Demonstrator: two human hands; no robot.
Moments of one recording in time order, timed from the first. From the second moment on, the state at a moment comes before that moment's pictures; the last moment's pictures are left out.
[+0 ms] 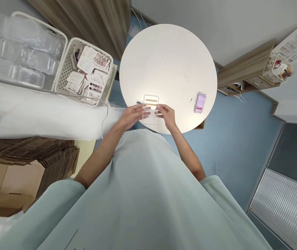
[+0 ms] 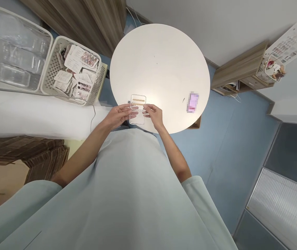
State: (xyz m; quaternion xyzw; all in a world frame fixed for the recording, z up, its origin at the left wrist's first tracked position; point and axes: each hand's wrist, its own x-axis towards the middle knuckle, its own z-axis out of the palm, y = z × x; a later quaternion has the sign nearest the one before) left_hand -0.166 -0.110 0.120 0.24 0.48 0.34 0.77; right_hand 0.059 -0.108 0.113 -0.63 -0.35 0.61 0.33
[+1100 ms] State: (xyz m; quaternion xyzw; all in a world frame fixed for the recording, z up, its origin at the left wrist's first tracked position) left_hand -0.289 -0.170 0.100 0.14 0.56 0.42 0.70; right_hand -0.014 -0.081 -0.012 -0.72 -0.60 0.36 0.00
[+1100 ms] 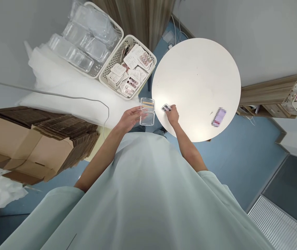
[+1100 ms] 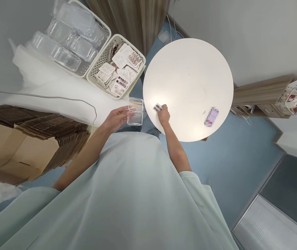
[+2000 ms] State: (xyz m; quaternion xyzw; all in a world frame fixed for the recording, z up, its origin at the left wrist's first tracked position) left_hand -0.110 -0.119 0.110 0.24 0.45 0.30 0.81; right_hand 0.135 -0.103 0.141 -0.63 -0.58 0.42 0.30
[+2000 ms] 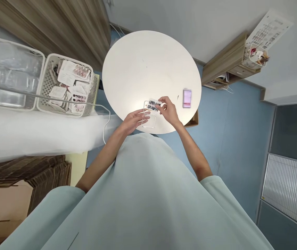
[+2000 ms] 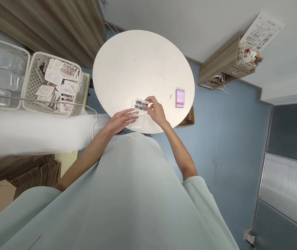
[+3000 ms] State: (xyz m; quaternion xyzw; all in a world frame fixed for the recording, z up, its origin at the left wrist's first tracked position) left_hand -0.111 -0.120 0.123 0.22 0.46 0.29 0.81; right_hand 0.131 -0.109 0.144 -0.63 -0.71 0.28 0.15
